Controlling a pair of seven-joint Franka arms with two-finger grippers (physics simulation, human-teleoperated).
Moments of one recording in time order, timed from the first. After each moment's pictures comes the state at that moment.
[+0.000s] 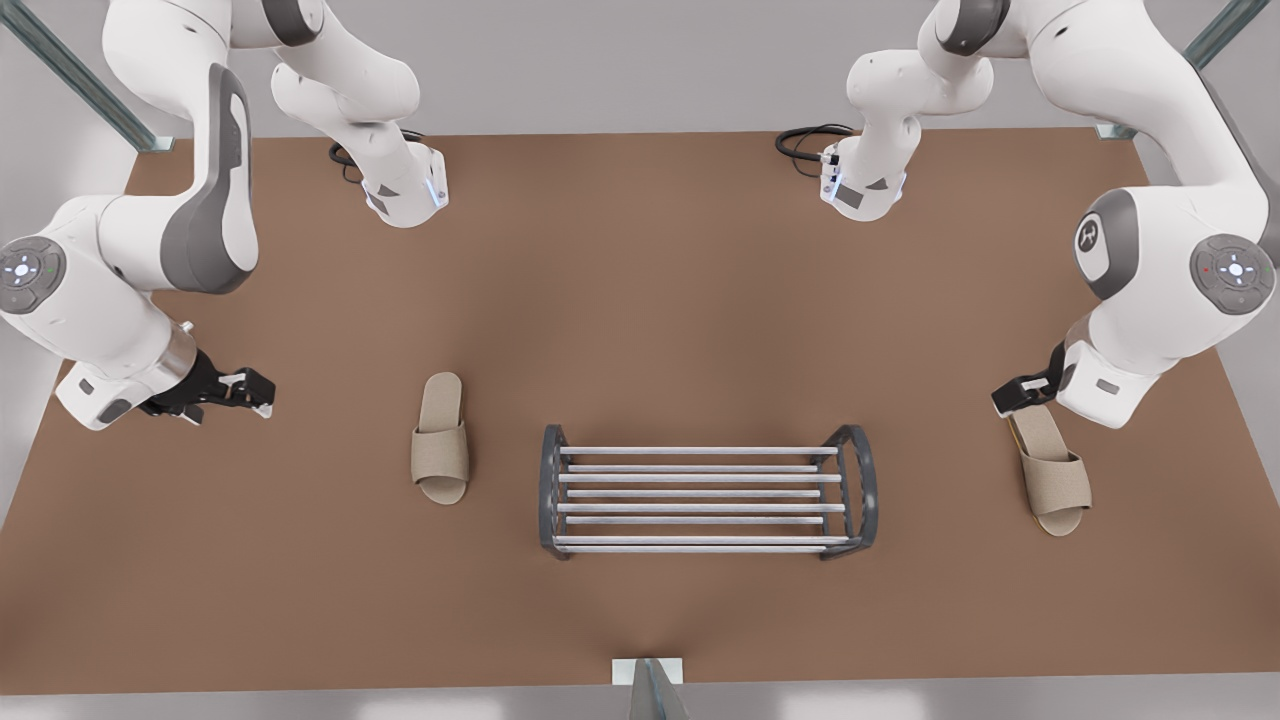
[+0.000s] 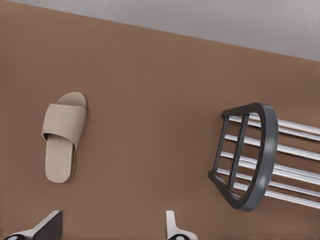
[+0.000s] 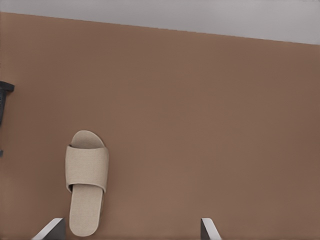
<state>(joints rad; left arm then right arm) -0.03 0.29 0.01 -1.35 0.04 1.65 -0.23 0.00 0.21 -0.02 -1.50 -0.01 1.78 -0.11</state>
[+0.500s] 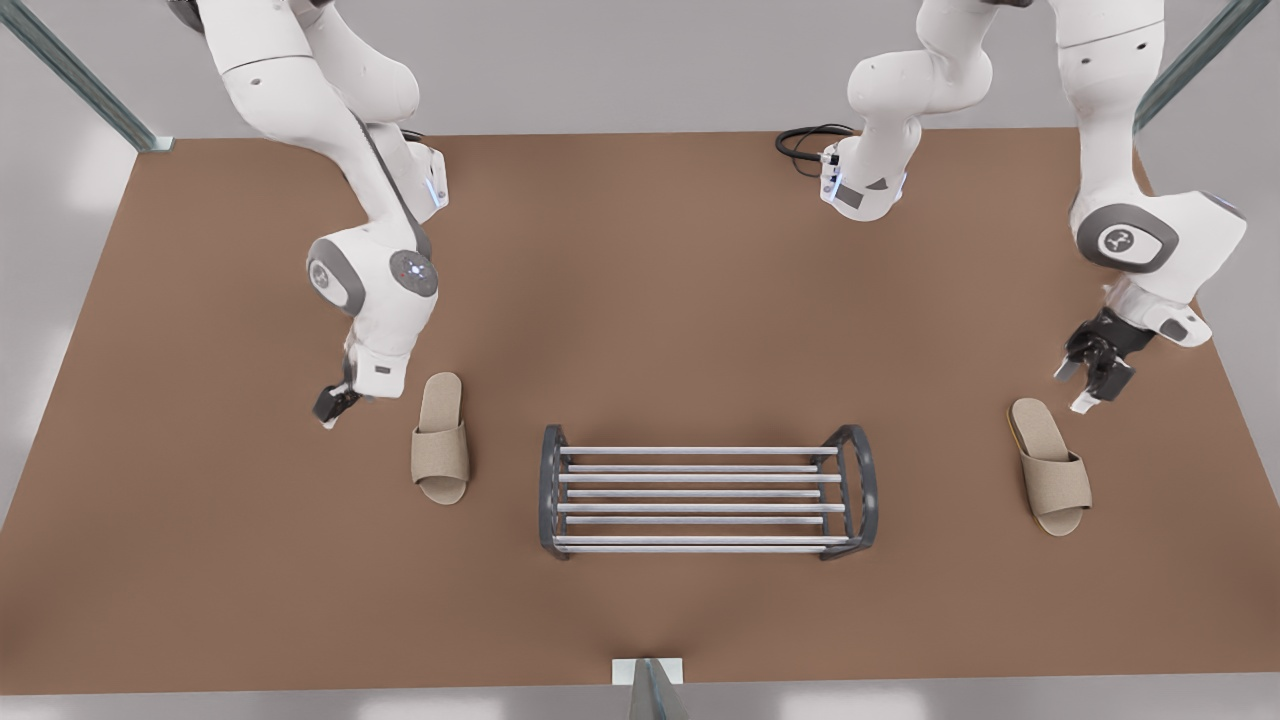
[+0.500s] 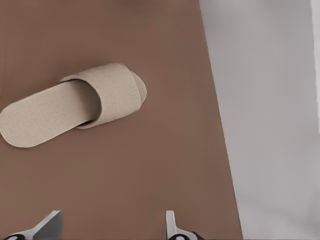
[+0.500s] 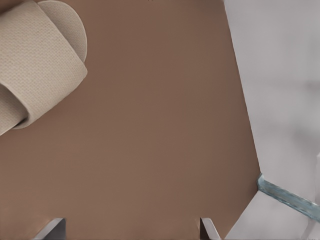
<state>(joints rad) 0.12 0.04 0.27 -2.27 -0.94 2.61 -0.22 -0.05 0.12 0.35 -2.24 -1.16 2.27 0.02</state>
